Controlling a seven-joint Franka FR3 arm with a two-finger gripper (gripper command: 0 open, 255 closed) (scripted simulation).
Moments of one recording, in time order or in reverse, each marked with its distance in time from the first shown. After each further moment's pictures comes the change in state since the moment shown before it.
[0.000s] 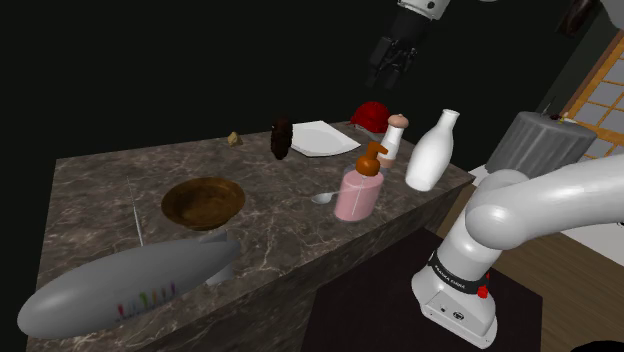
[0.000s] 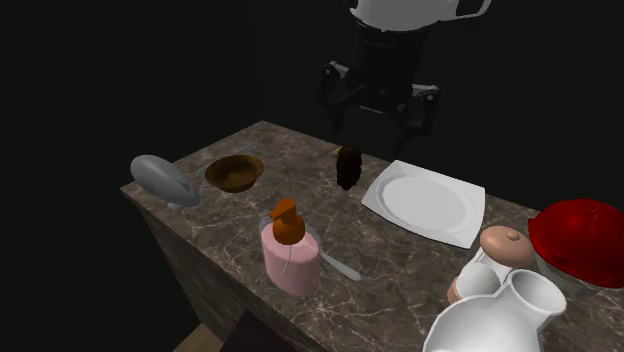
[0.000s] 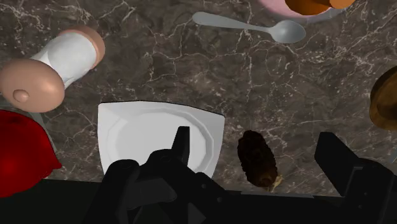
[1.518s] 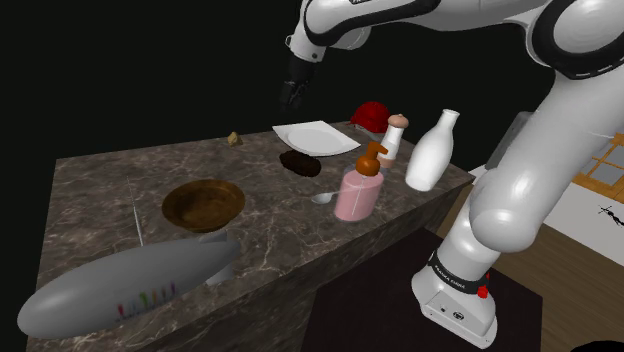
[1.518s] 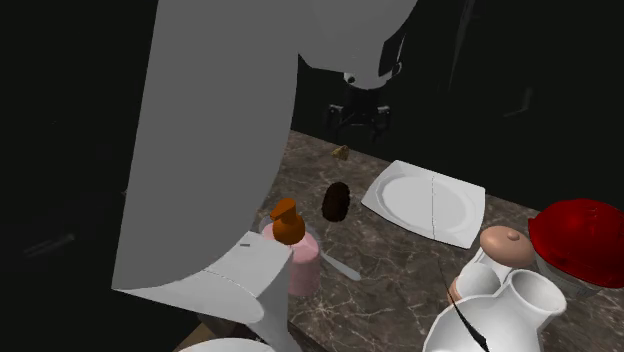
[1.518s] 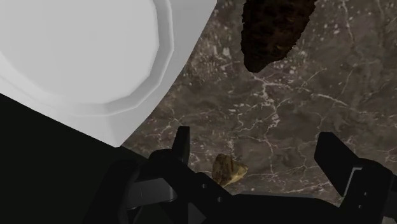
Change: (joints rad) arm 0.127 0.731 0.011 0.298 -0.010 0.399 -0.363
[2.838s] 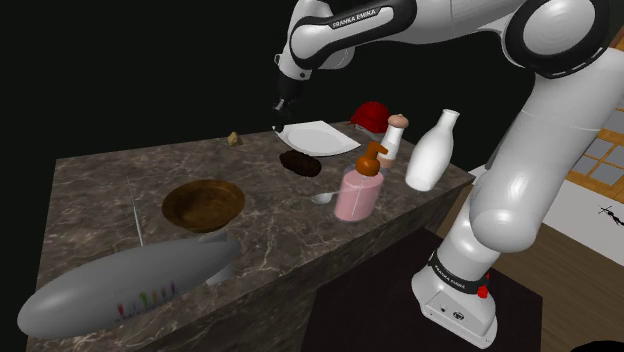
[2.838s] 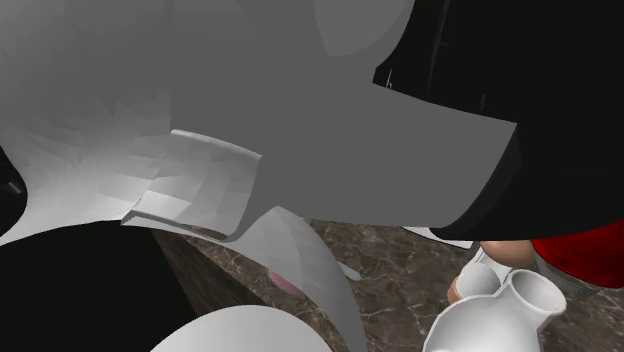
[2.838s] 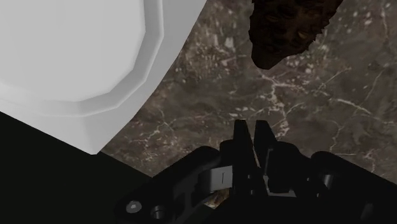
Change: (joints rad) arm 0.010 0.102 0.010 -0.007 0.001 0.107 -0.024
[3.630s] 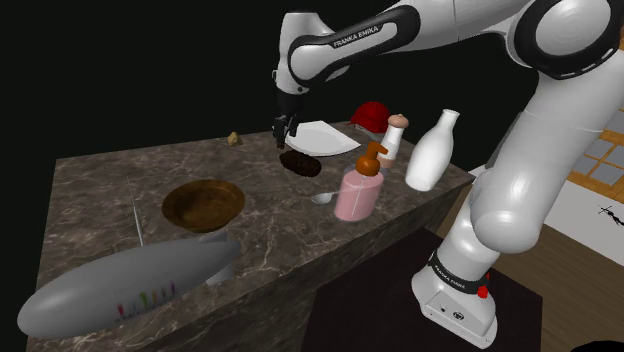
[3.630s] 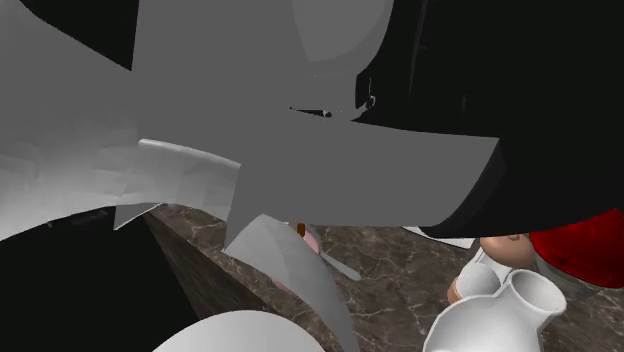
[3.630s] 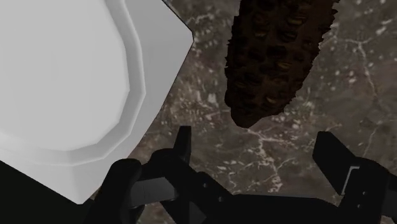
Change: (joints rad) arm 0.038 -0.019 0.029 -0.070 -0.145 -0.069 0.170
